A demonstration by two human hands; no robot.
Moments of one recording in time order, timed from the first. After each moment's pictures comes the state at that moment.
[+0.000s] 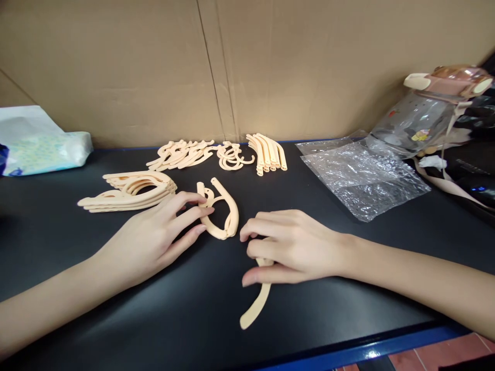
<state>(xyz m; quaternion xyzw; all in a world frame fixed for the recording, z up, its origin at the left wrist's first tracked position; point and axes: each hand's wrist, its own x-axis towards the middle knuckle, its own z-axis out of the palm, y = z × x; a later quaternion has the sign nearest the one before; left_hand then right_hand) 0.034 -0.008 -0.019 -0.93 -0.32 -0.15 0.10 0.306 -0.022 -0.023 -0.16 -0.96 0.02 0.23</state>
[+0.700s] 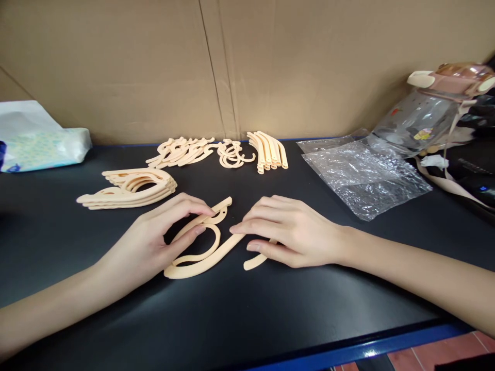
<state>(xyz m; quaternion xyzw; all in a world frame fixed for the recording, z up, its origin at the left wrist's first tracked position) 0.041 -0.016 -0.018 -0.87 -0.38 -0.26 -0.16 0.310 -0.010 -0.021 -0.17 -0.95 0.07 0.25</state>
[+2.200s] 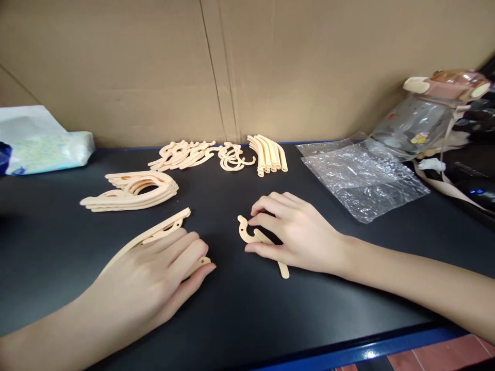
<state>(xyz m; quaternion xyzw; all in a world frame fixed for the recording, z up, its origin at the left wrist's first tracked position) 0.052 -0.052 -0.011 -0.93 -0.30 -0.13 0.13 0.308 -0.019 -0.023 -0.31 -0.92 -0.01 0.23</state>
